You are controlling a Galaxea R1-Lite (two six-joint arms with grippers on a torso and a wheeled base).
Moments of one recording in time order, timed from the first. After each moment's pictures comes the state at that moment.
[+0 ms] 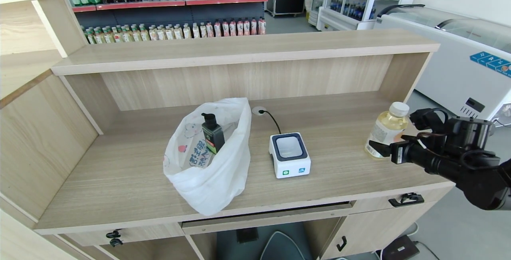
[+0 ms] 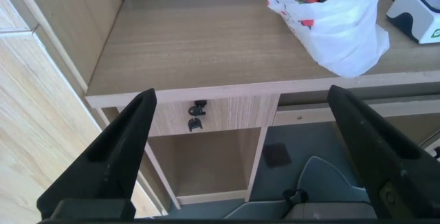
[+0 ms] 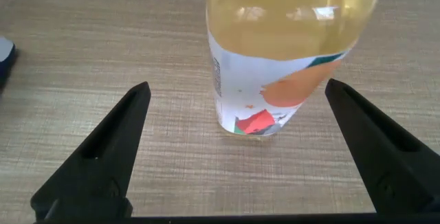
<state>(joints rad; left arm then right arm) 0.00 0.00 0.00 0.00 0.00 0.00 -0.08 1.97 -0.67 -1.05 0.23 -0.17</state>
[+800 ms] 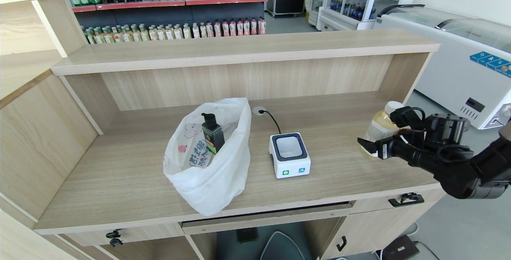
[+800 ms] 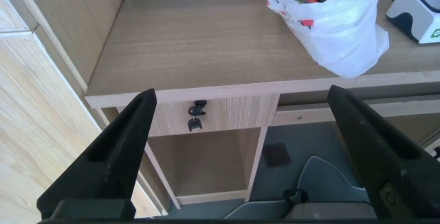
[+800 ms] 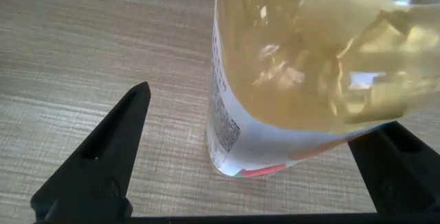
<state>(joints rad) 0.00 0.00 0.00 0.00 0.00 0.00 -0.04 2.09 -0.81 -1.06 0.23 -0.27</state>
